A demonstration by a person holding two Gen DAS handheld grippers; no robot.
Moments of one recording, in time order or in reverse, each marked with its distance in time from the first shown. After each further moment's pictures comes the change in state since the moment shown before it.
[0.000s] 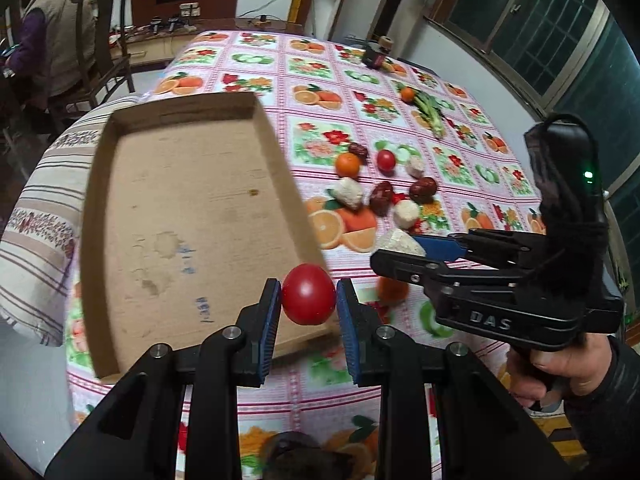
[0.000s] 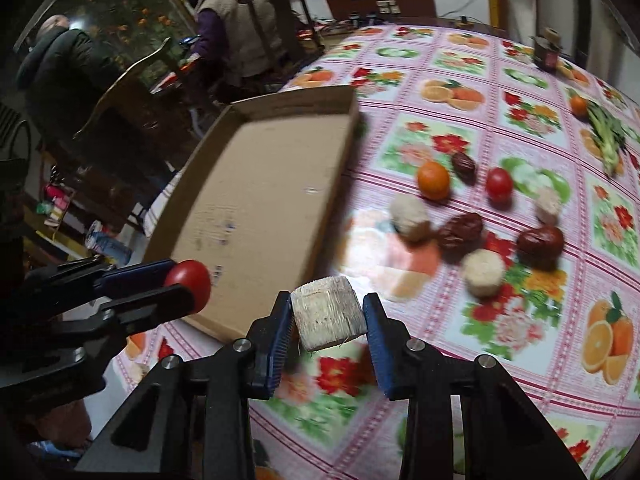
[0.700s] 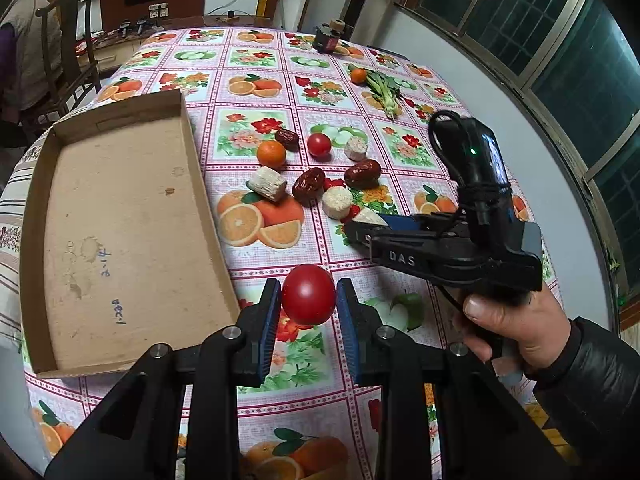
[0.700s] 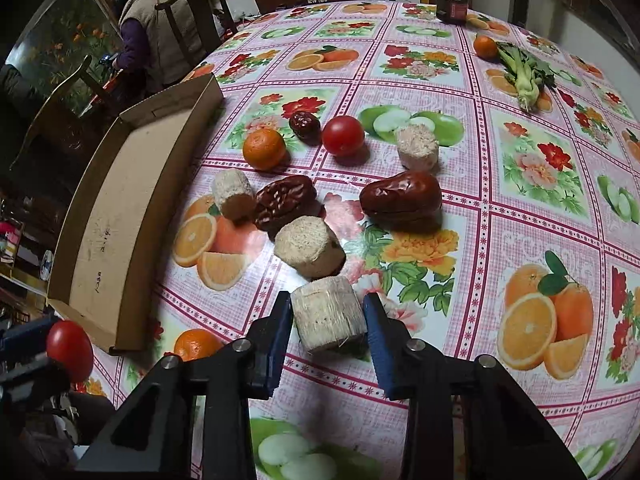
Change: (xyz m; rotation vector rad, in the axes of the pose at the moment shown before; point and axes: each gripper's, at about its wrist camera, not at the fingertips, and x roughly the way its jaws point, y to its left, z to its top) left arm 0.020 -0.074 -0.001 0.057 0.025 -0.066; right arm 0.009 -0.104 -0.023 0.145 0.030 -0.205
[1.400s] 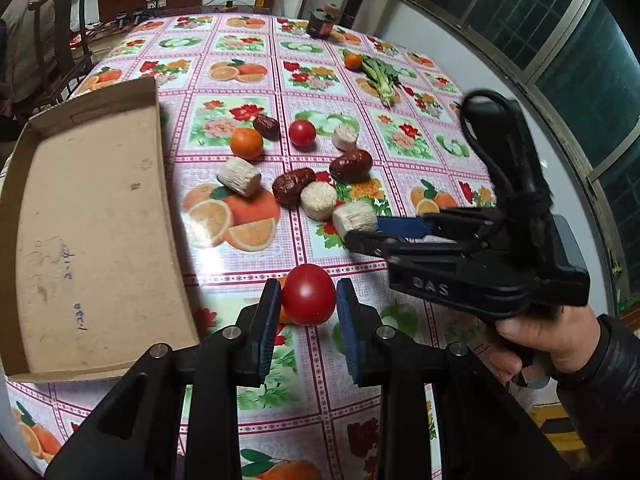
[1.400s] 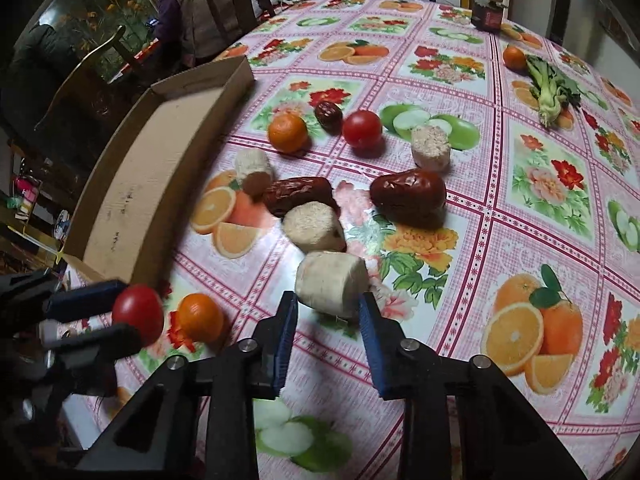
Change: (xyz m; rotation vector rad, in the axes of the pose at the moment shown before) left arm 0.030 -0.022 0.006 -0.009 0.028 0.001; right arm -0.014 -0.005 -0.006 -0.127 0.035 0.070
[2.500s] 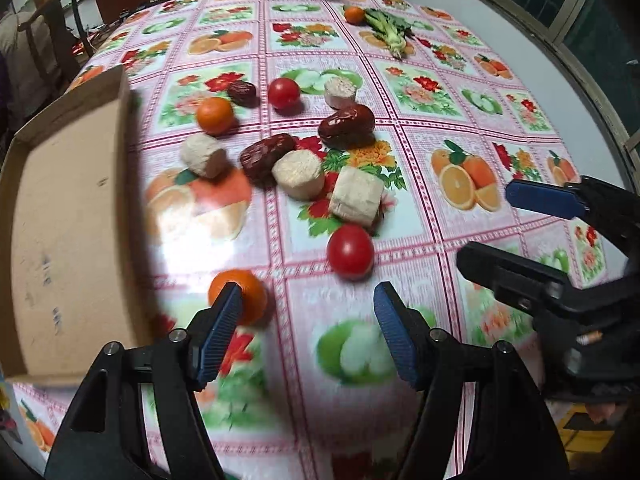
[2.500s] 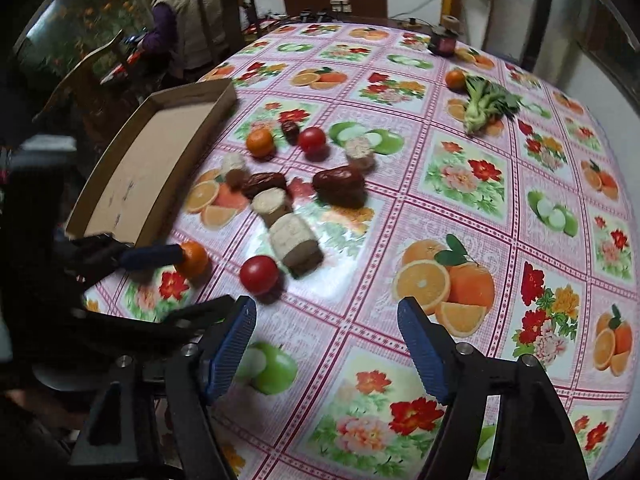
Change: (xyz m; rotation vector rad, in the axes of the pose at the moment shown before) left arm 0.068 -0.049 0.004 0.063 0.100 0.169; right arm -0.060 -0.019 -0.037 0.000 -0.055 -0.101
